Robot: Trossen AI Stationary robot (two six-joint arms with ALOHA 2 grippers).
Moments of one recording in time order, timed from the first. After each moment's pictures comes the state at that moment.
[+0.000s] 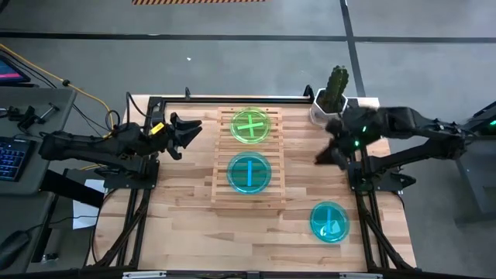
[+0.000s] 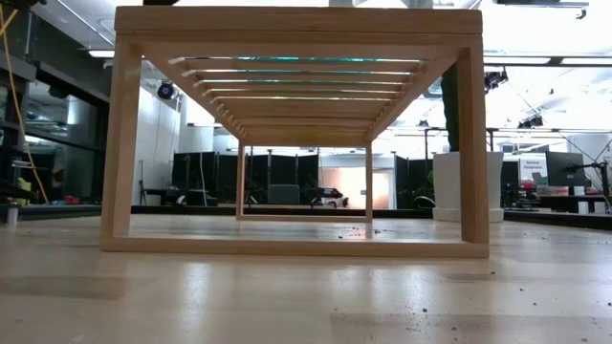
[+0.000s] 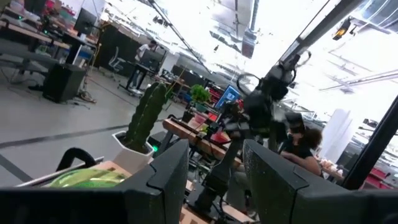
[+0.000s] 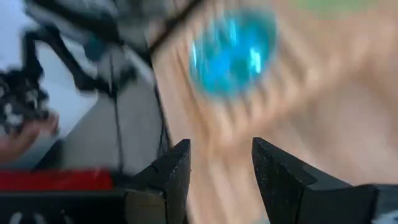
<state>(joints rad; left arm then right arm) -0.04 0.64 0.51 0.39 -0.36 -0.40 0.00 0.97 1.30 -1.01 -0.27 0.75</state>
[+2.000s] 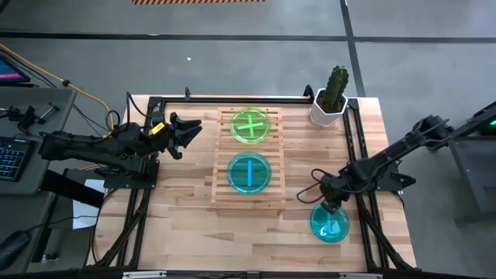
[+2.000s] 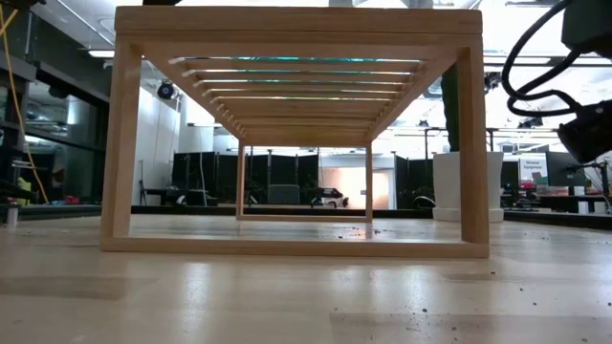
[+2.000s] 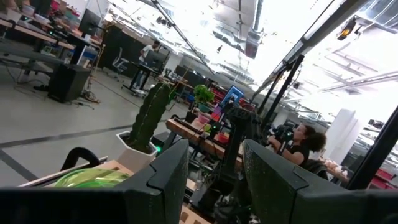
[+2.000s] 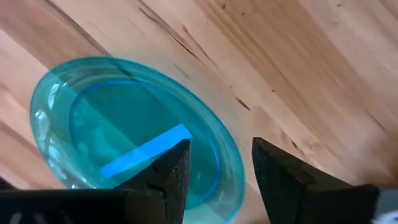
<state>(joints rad) -0.04 0.64 0.51 0.39 -0.37 -0.40 0.47 1.08 0.44 -0.71 -0.25 1.28</state>
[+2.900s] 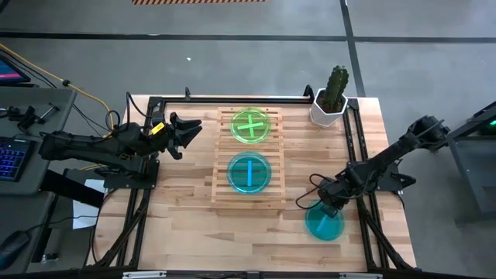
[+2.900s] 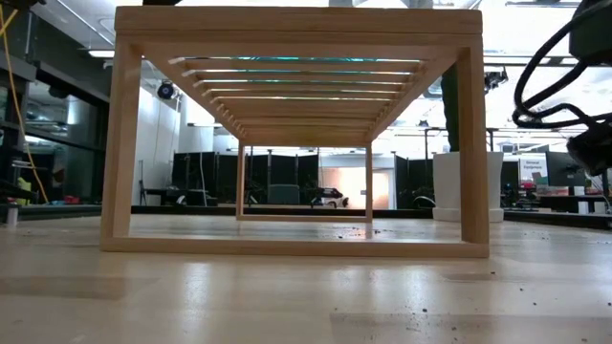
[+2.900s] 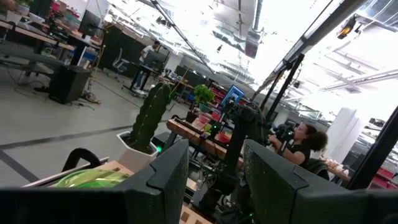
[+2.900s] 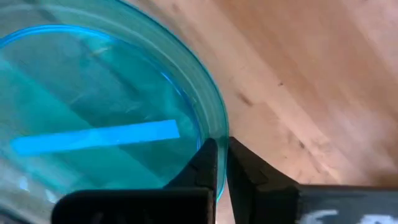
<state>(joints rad) -0.04 0.64 0.51 0.39 -0.37 -0.39 0.51 1.19 0.44 -0.66 -0.28 1.29</state>
